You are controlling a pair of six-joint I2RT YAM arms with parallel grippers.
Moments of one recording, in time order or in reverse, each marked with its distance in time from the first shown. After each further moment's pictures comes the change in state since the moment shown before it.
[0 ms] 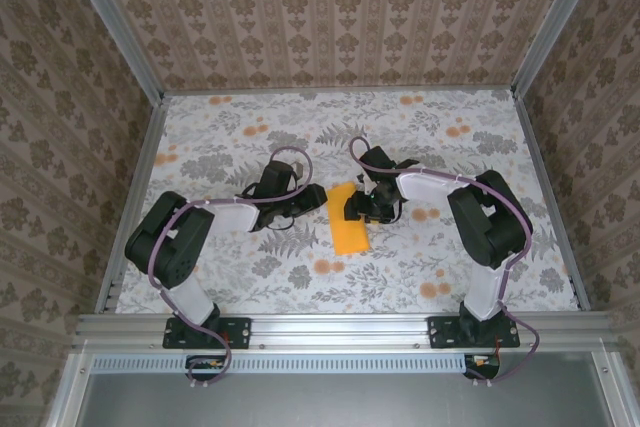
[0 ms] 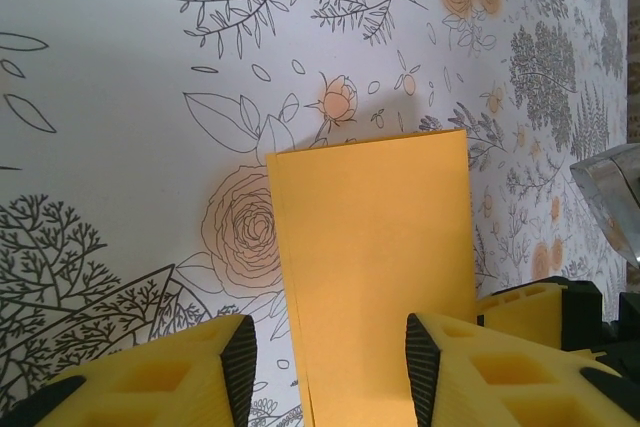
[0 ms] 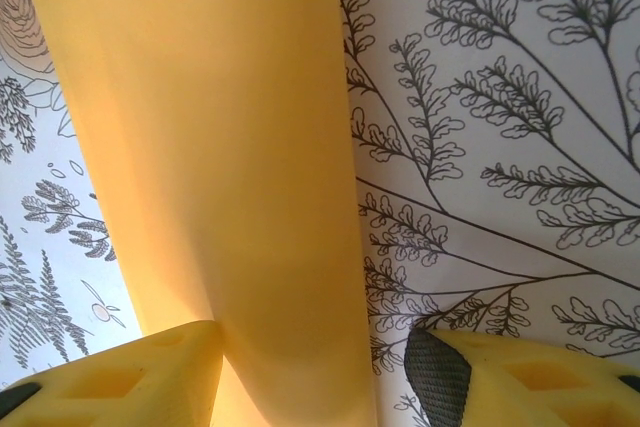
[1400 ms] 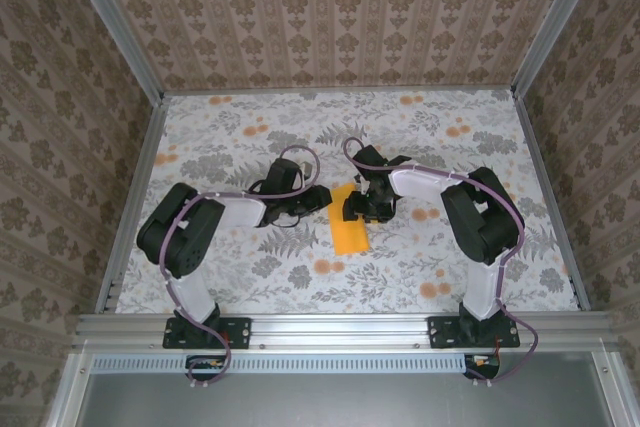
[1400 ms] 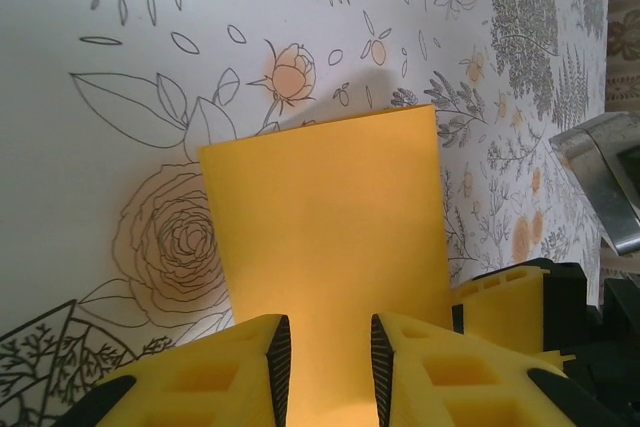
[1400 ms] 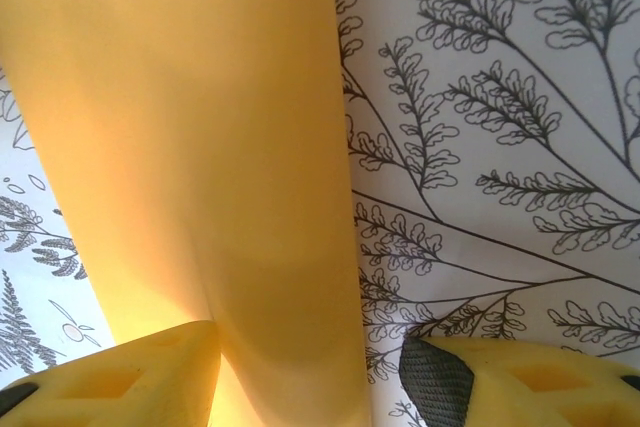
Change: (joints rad) left arm -0.010 0.089 0.059 0.023 0.099 0.004; right arm 0.024 0.053 0.070 -0.083 0.061 0.016
